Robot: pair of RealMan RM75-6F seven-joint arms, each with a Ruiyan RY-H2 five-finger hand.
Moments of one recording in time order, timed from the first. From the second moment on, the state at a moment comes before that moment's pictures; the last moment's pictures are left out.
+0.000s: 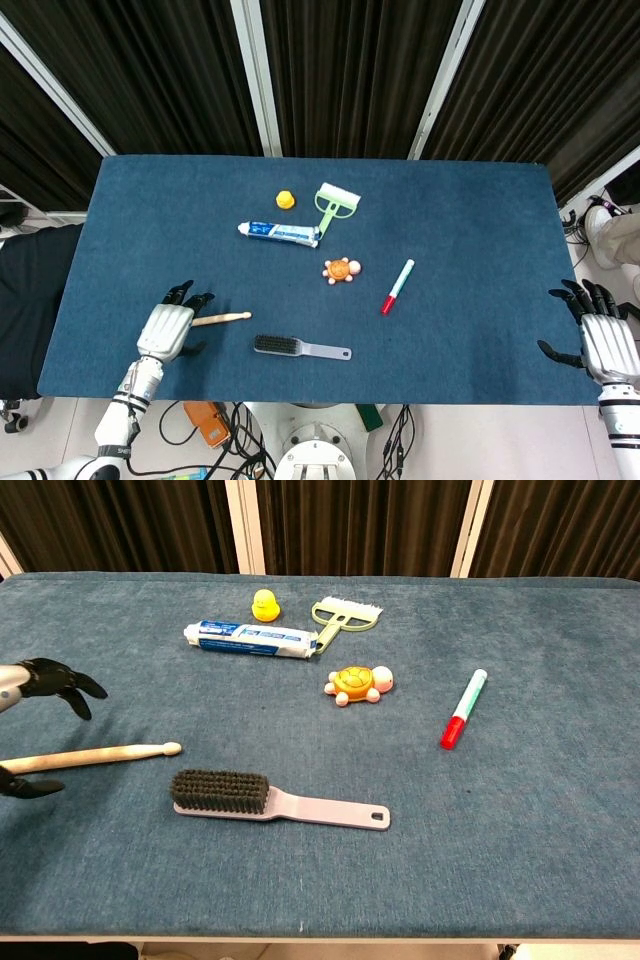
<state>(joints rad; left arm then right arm) -0.30 -1.49 -0.07 -1.66 1.31 1.16 0.43 0.09 -1.06 0.07 -1.68 -1.40 1.36 0.07</state>
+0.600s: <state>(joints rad) -0.33 -1.50 -0.09 -1.60 1.24 1.16 0.37 0.09 -1.06 0.07 -1.69 -1.39 1.36 0.06</state>
